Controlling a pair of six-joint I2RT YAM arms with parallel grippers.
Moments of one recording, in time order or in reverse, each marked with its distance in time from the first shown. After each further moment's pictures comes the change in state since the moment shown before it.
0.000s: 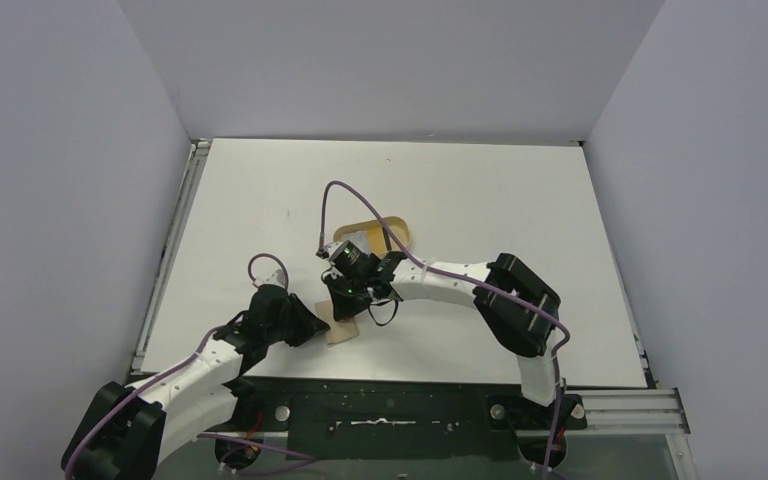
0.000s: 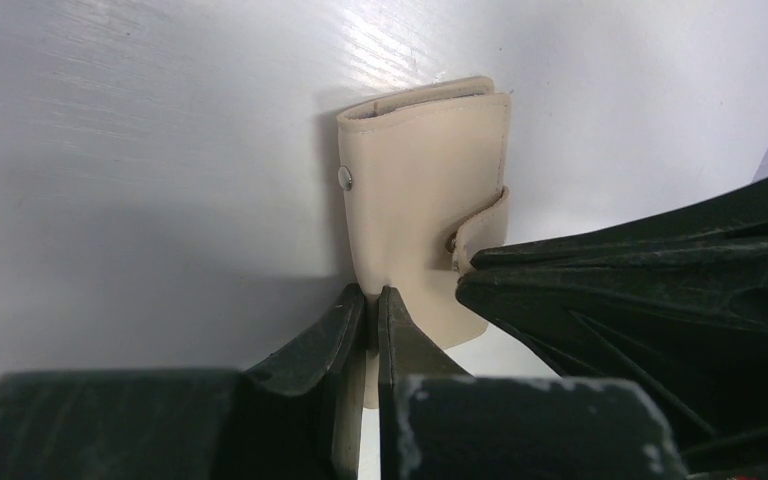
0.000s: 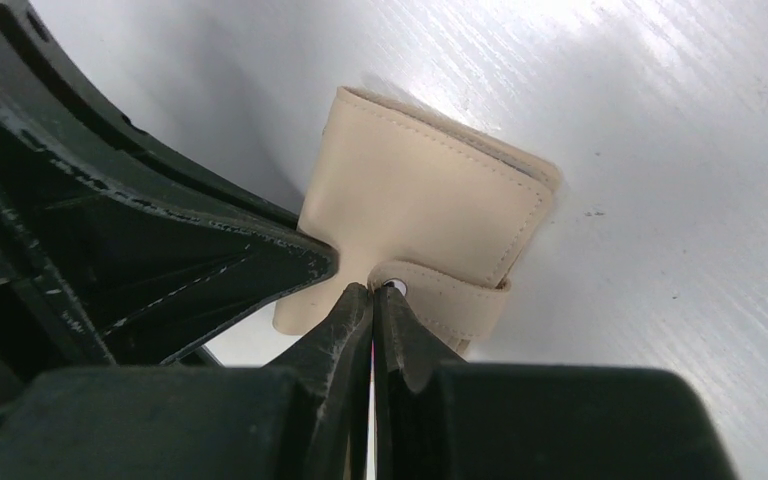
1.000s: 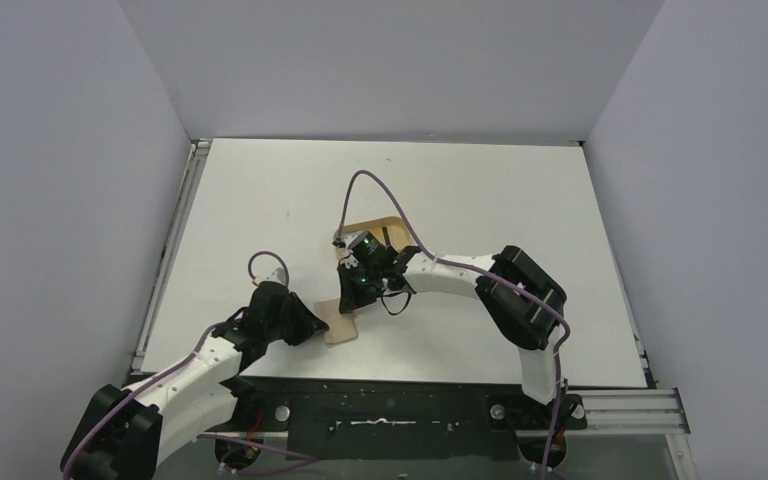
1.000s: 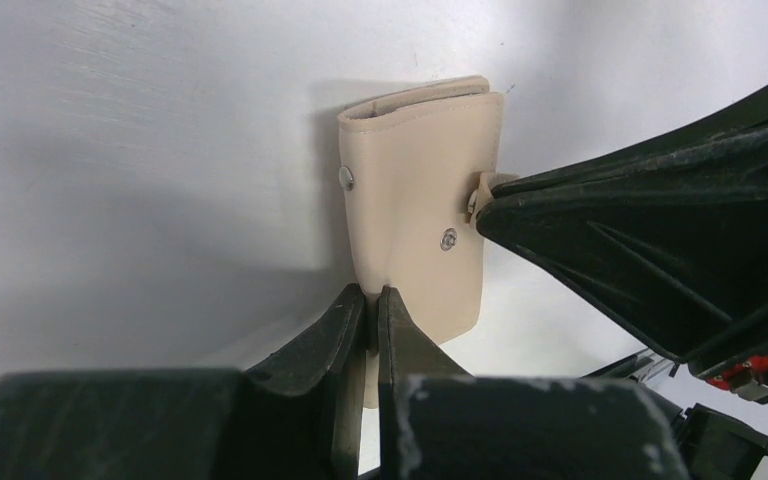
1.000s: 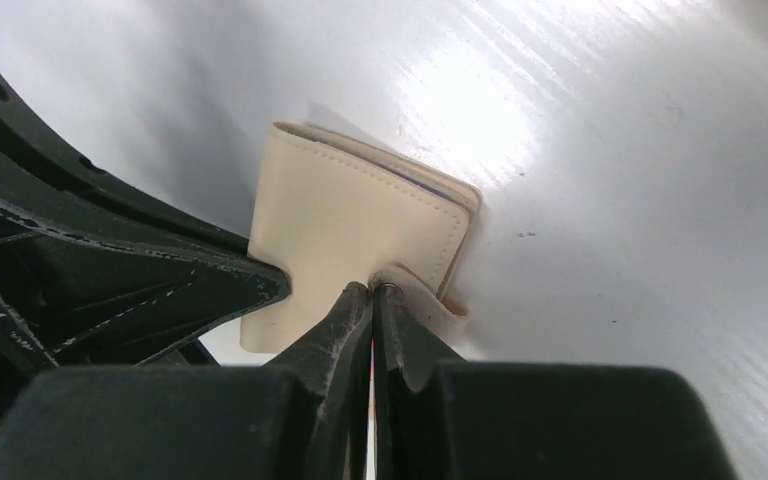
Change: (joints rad) left arm 0.000 -0.006 0.037 -0.074 -0.004 0.006; right arm -0.094 0.004 -0.085 0.130 -0.124 0.050
